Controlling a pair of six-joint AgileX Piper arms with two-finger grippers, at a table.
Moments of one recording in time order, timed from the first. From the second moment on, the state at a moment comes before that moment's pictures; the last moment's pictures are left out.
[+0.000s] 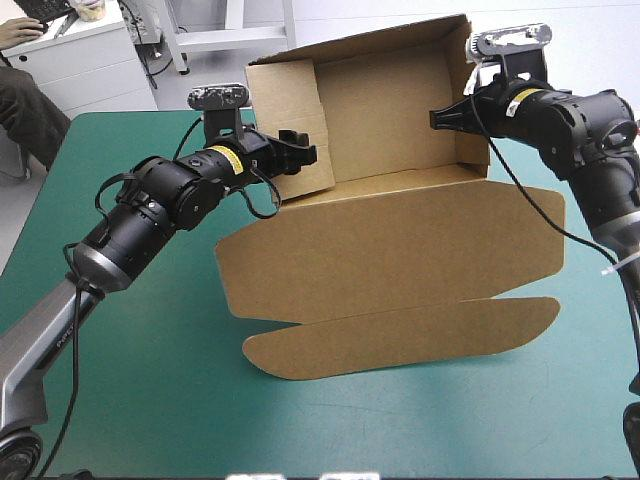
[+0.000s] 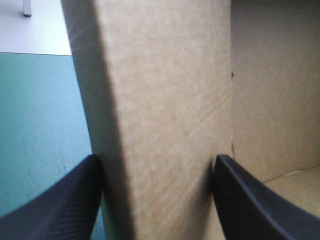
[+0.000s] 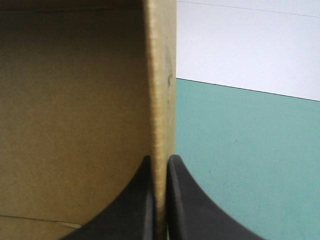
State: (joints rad) left arm -0.58 1.50 -1.51 0.09 0.53 -0.52; right arm 0.27 1.51 -1.77 -0.03 0.82 0.04
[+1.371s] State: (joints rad) left arm -0.58 1.75 -1.51 0.08 0.98 -0.48; right arm 0.28 1.84 -1.77 0.10 1.22 0.02
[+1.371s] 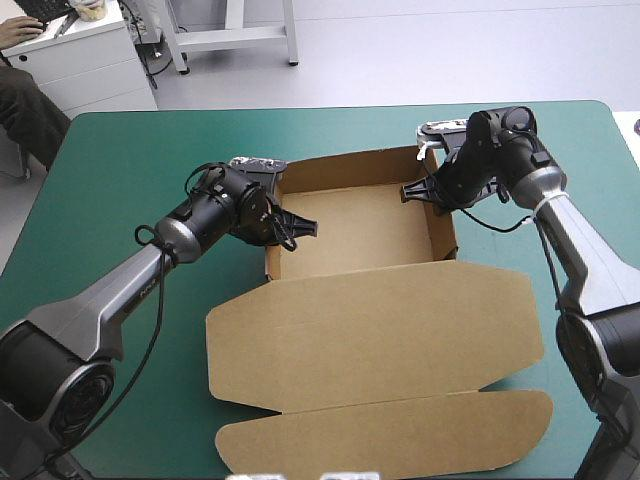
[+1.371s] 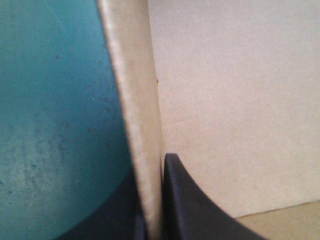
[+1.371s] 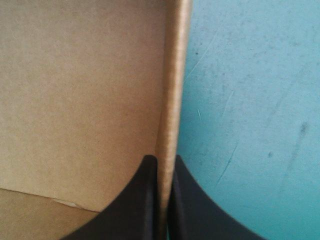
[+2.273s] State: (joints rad) left arm -0.58 1.79 -1.52 0.04 1.01 -0.38; right arm 0.28 1.89 -1.77 0.19 1.24 -0.07
